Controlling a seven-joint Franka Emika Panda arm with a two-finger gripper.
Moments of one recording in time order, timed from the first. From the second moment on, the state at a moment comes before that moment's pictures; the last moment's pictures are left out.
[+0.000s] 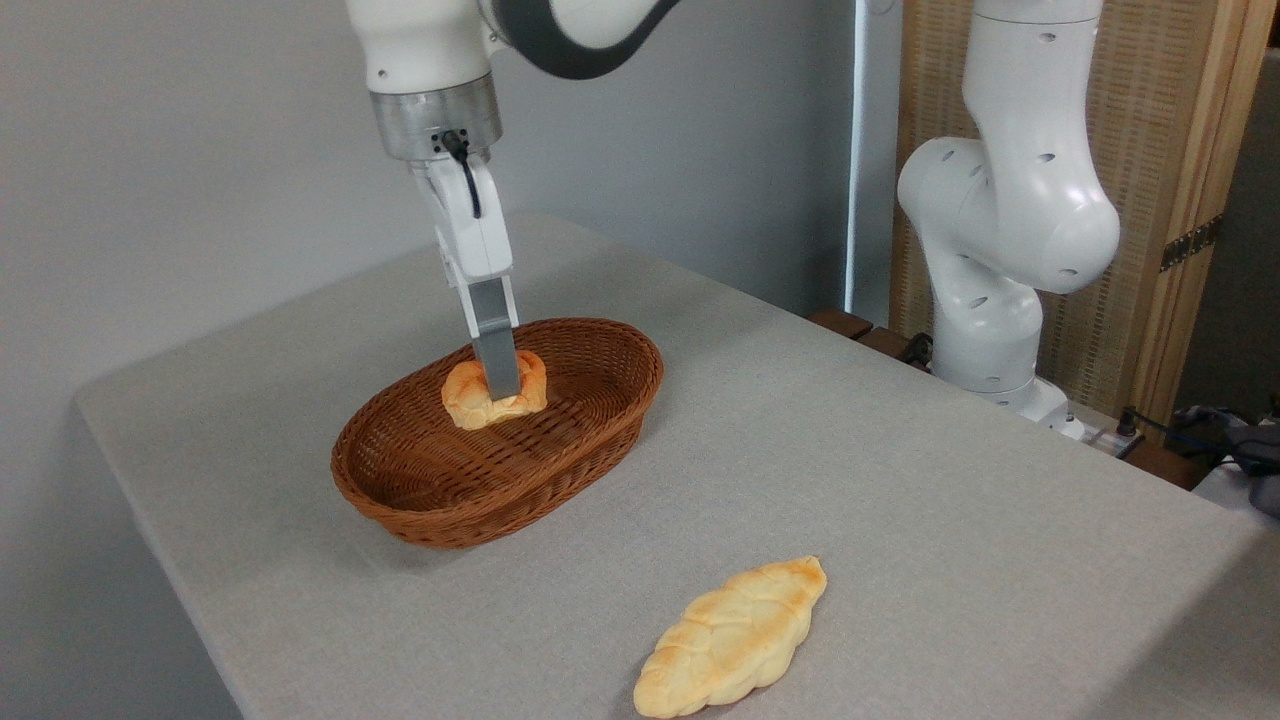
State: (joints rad) arm -0.26 -0.07 -0.03 -1.90 0.05 1.85 0.80
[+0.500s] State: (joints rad) arm -0.26 -0.01 -0.08 -1.90 0.06 1.85 0.70
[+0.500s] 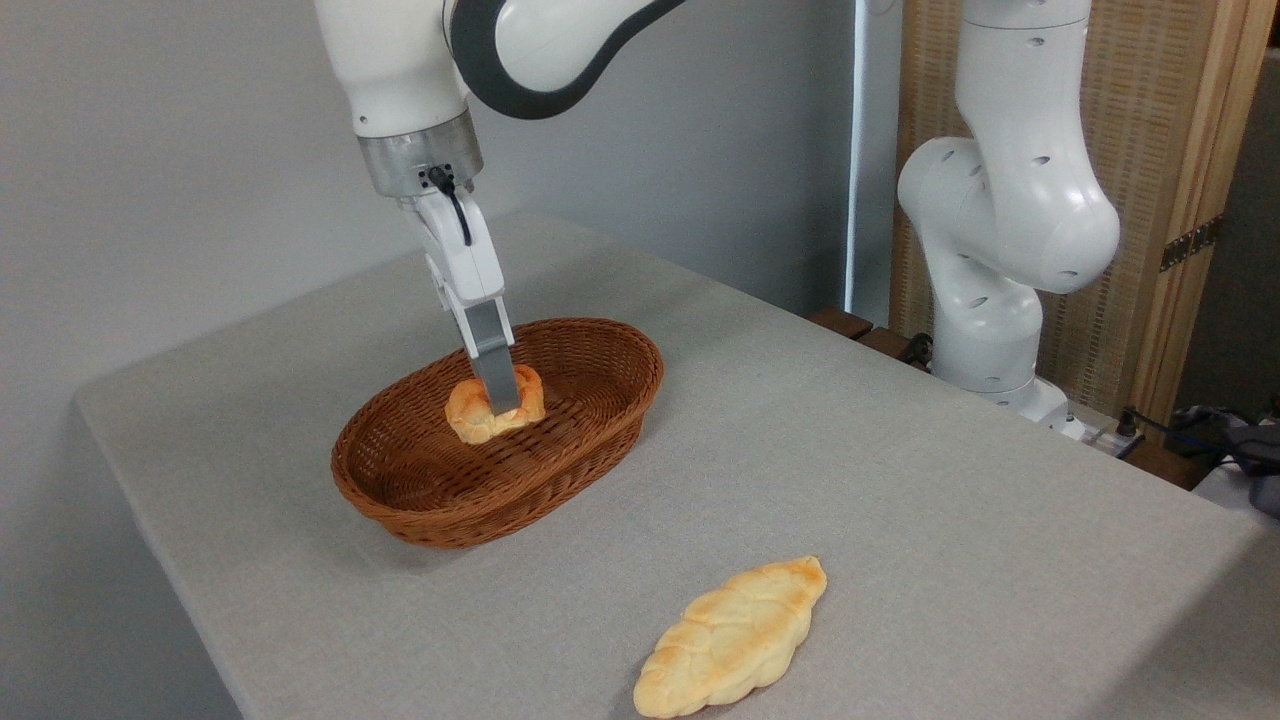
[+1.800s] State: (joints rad) arm -0.22 0.01 0.15 -1.78 0.06 1.82 0.69
